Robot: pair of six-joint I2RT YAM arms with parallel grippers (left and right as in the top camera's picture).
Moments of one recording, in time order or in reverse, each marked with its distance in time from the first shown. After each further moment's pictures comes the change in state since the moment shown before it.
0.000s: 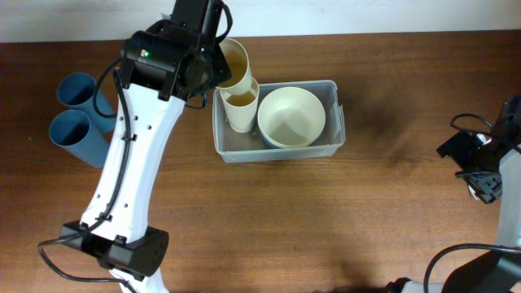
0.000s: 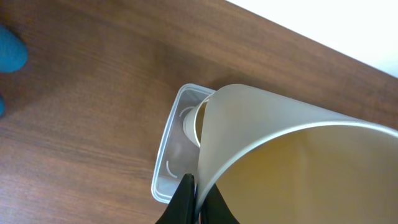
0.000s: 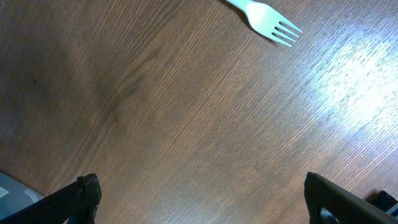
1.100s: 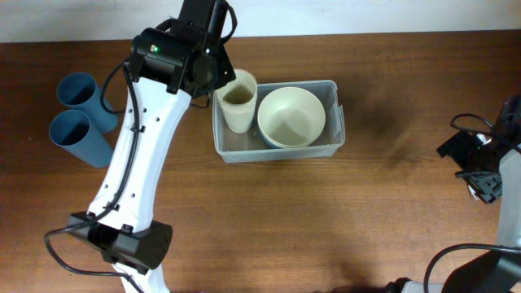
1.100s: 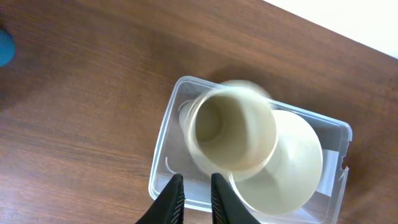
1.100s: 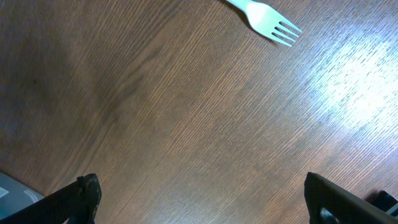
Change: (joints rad) left arm 0.000 0.039 0.000 0.002 0.025 0.018; right arm 0.000 0.000 0.000 0.000 0.000 0.000
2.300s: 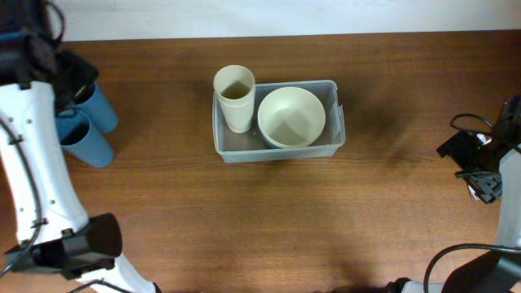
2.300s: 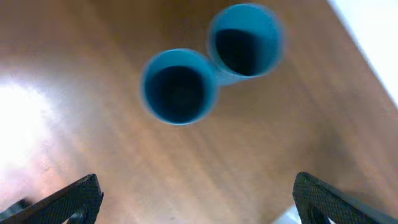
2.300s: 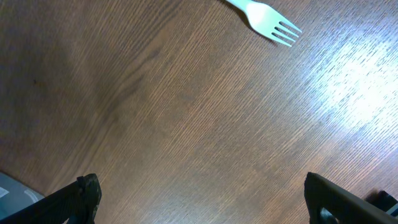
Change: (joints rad) left arm 0.595 -0.043 0.072 -0.261 -0.087 -0.048; right arm 0.000 0.000 0.000 0.000 0.000 0.000
